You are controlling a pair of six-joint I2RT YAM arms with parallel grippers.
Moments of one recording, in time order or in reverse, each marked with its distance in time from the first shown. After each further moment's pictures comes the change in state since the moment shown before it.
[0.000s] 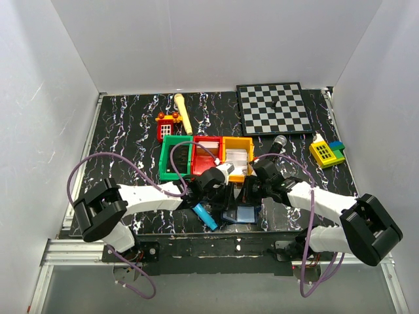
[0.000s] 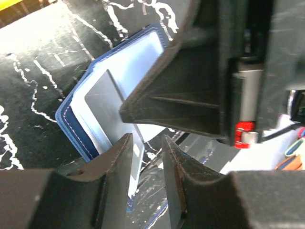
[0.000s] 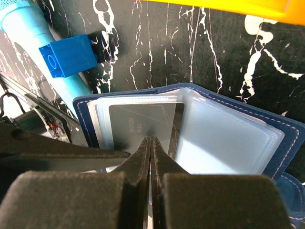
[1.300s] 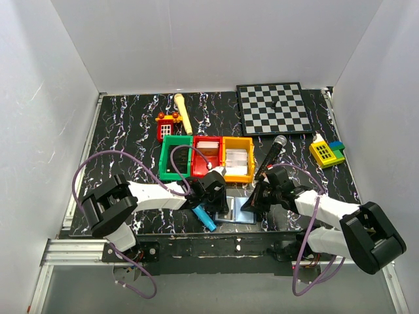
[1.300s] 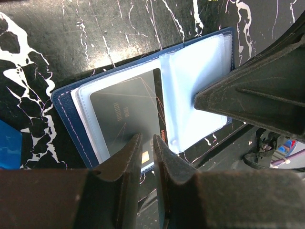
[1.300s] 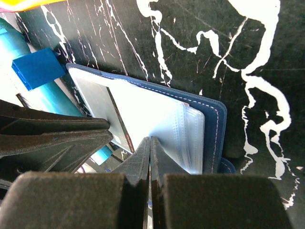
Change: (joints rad) left arm 0.019 0.084 -0.014 -0.081 -0.106 -0.125; right arm -0.138 -0.062 -0.172 0.077 -0.052 0.069
